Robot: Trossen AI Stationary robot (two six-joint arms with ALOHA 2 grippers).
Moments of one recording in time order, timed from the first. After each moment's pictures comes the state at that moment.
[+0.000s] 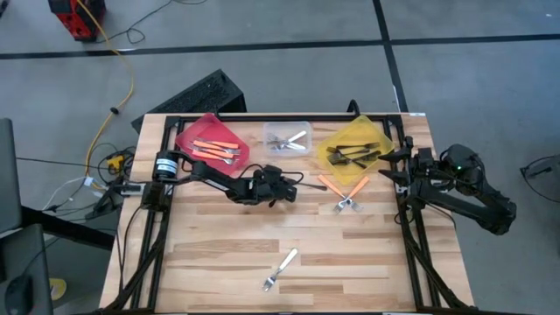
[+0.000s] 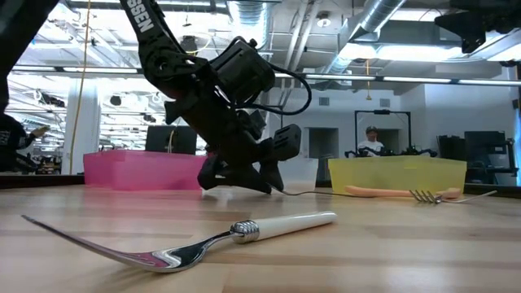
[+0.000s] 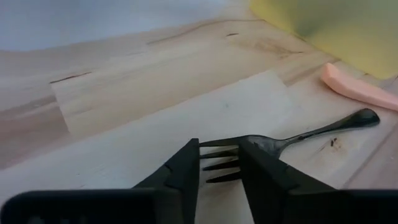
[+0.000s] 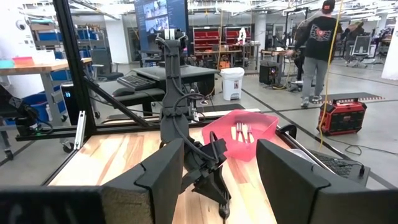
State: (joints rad) left arm 0.00 2.07 1.02 0.26 -0.57 -0.91; right arm -0.41 0.01 0.49 -0.44 -0.29 0.05
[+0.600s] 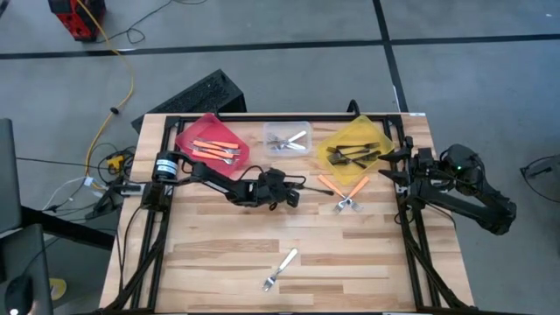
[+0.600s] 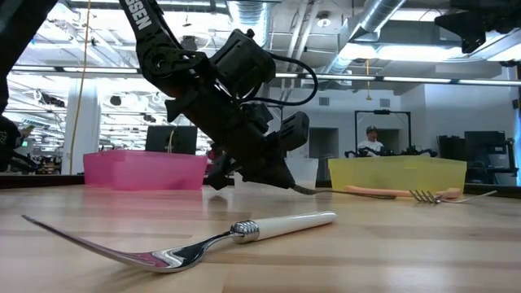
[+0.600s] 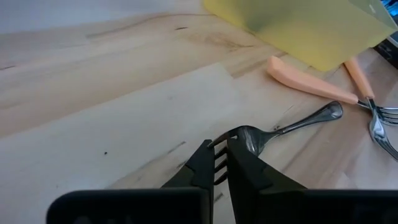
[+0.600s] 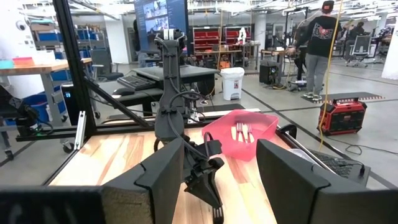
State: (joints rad) left arm -0.01 2.07 1.02 0.32 -0.53 -0.87; right arm -0.41 0.01 0.49 -0.44 -0.29 0.05
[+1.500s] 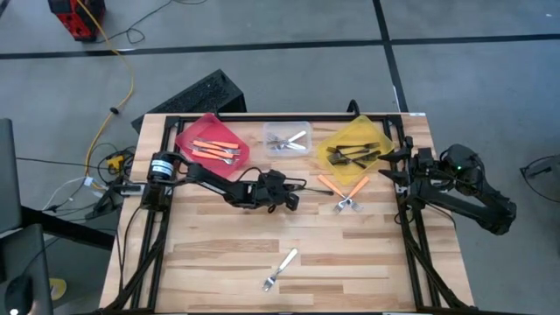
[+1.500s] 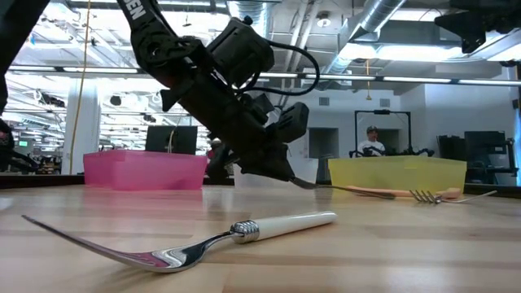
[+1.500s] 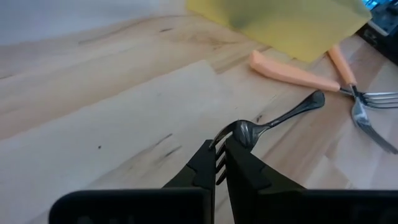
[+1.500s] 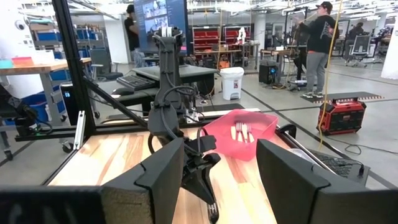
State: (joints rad) left arm -0.05 2.02 1.02 0.28 -0.53 -0.83; right arm -0.41 0.01 0.49 -0.44 -0.29 0.05
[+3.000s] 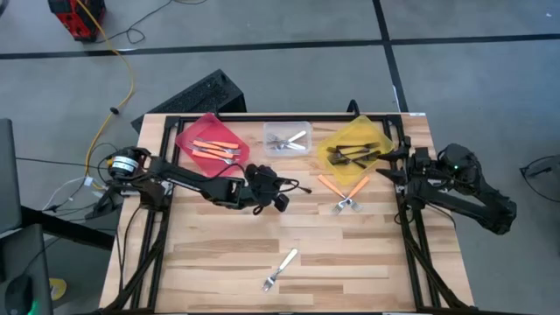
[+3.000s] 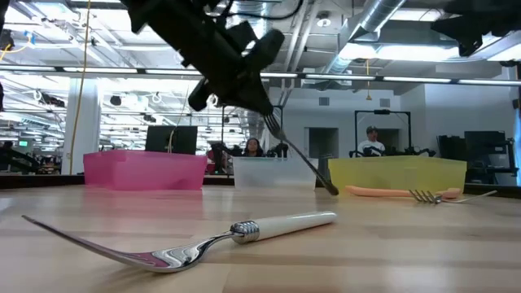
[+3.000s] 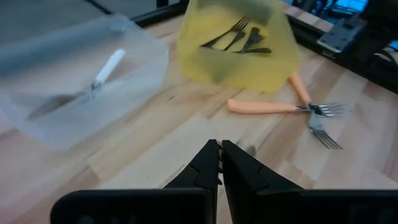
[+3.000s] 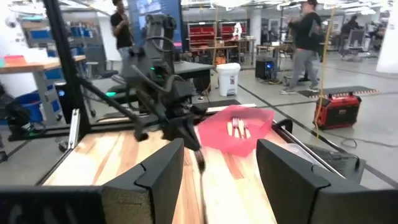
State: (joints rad) left arm -0.12 1.70 1.02 0.01 -0.67 -0.64; right arm -0.41 0.03 0.48 -0.42 -0.26 0.06
